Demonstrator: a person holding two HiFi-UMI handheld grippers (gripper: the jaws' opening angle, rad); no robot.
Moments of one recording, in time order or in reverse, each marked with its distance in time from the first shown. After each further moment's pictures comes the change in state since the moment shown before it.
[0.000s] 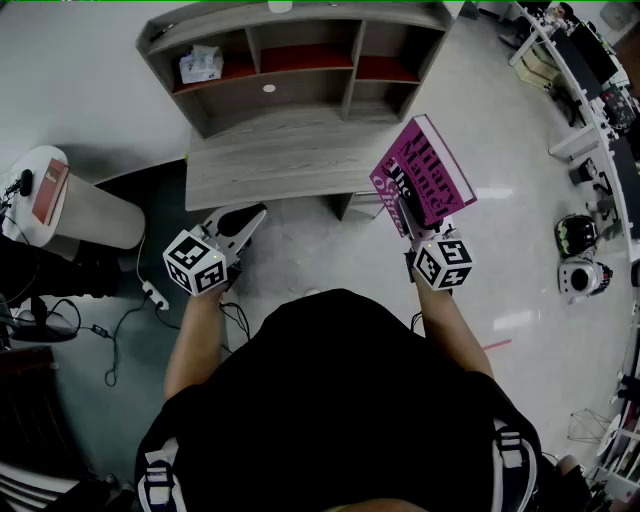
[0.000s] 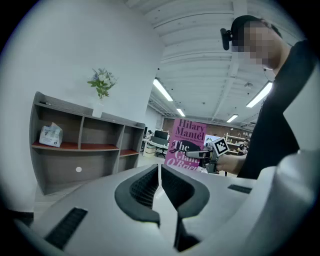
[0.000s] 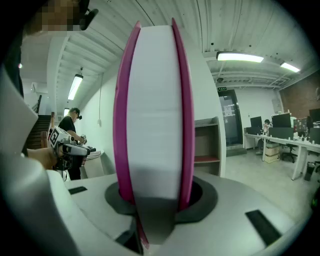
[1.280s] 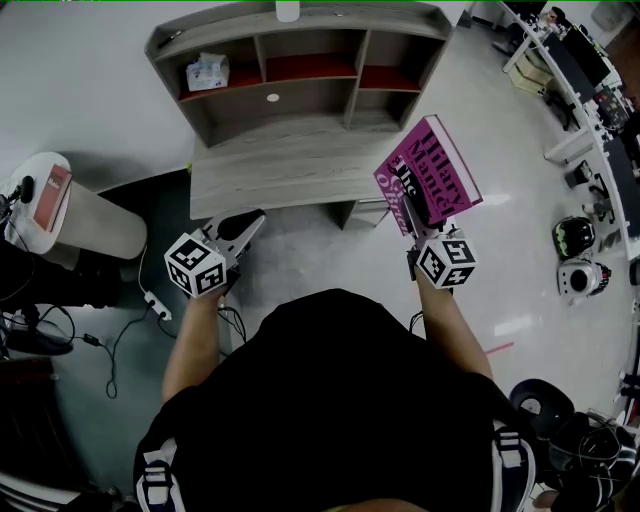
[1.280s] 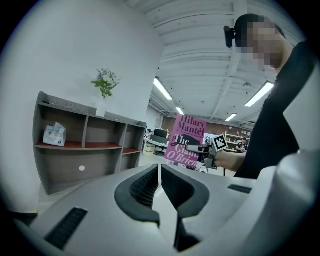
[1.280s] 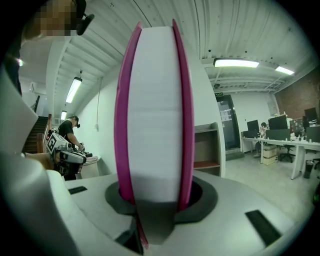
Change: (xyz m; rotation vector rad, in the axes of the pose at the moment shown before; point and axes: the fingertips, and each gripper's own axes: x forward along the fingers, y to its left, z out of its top) left arm -0.024 0.014 -0.012 0.012 0.017 -0.012; right arm 0.001 0.012 0.012 0.013 -0.078 -0.035
